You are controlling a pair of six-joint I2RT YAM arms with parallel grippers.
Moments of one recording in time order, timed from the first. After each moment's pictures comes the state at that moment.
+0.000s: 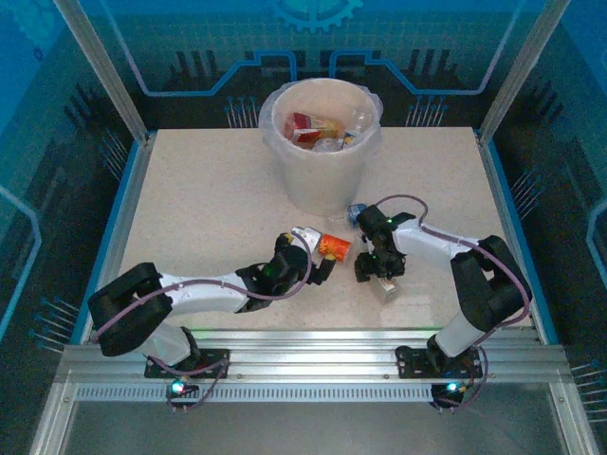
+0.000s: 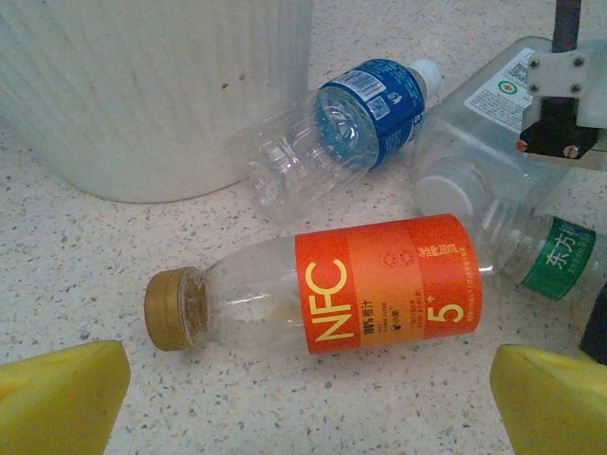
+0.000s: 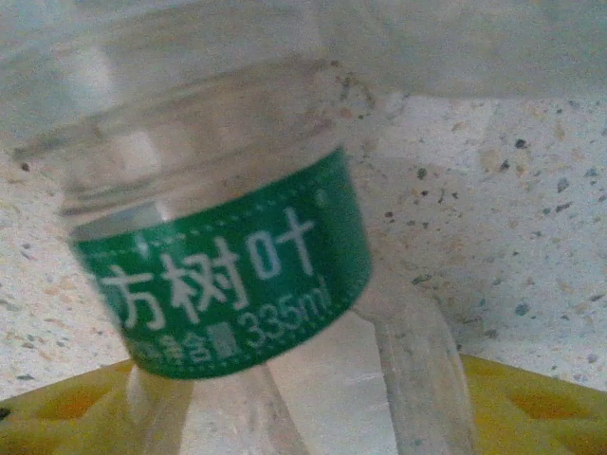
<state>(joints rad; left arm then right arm) -0.97 1.47 0.63 0.31 -0.45 -0.25 0.51 1.60 0.93 -0.86 -0.01 0.36</state>
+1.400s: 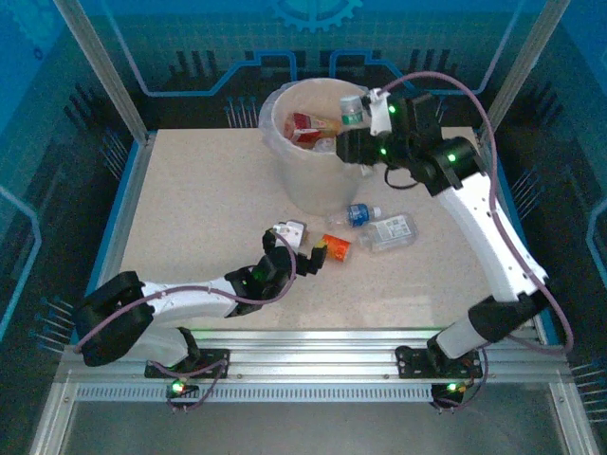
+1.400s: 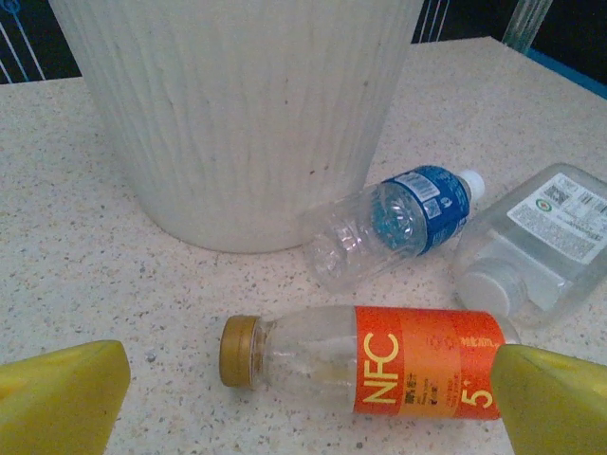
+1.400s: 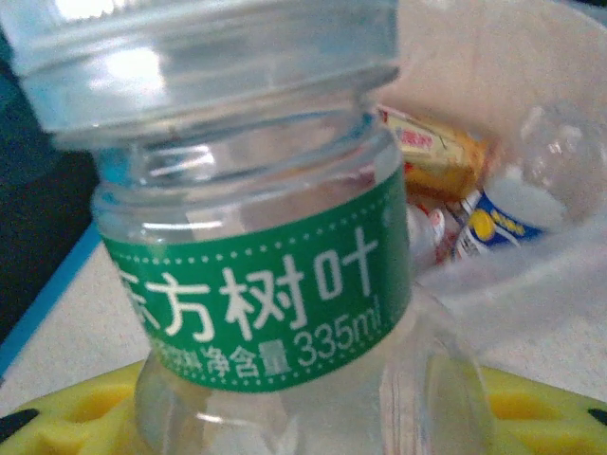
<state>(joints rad) -0.97 1.37 0.57 0.40 -0.60 -0.33 0.49 1.56 1.95 -0.93 -0.11 0.27</state>
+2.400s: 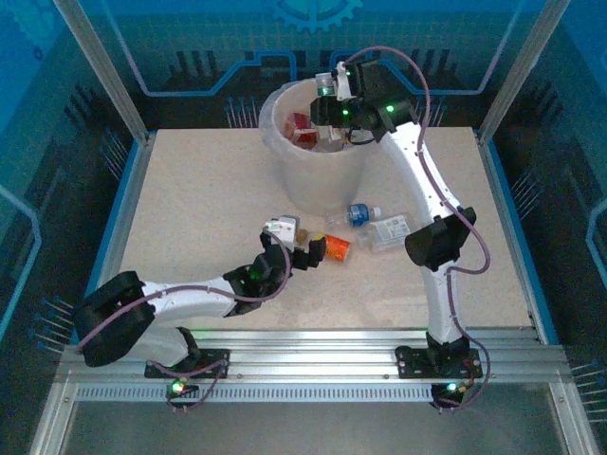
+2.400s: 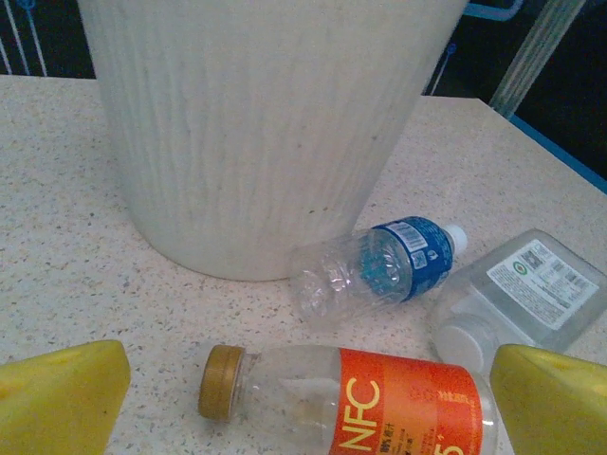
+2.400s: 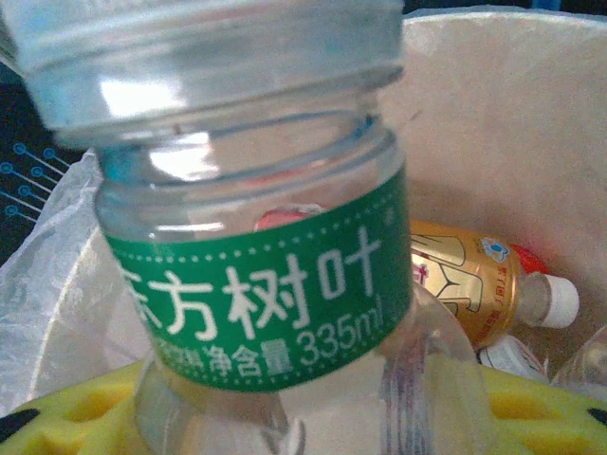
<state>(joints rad) -0.94 1.37 0.55 0.50 -0.59 -0.43 0.42 2.21 2.58 -0.98 -0.14 0.31</state>
